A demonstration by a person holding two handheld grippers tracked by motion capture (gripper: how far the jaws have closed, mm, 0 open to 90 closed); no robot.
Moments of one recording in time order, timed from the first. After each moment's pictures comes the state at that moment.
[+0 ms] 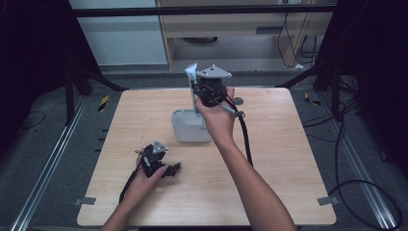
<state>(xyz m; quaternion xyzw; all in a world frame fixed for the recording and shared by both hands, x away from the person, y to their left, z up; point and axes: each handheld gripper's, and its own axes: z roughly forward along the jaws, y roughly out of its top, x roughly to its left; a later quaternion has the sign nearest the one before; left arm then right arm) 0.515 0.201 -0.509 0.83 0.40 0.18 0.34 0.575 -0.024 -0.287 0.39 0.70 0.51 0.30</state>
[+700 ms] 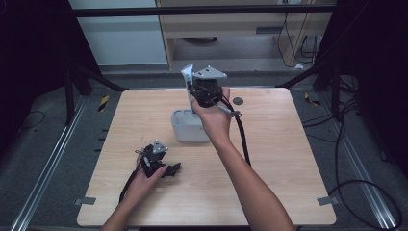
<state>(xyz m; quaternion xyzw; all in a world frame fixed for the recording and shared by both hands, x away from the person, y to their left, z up) 0.515 0.201 -0.509 0.83 0.40 0.18 0.34 0.579 -0.014 -0.292 0.38 0.71 0.51 0.30</state>
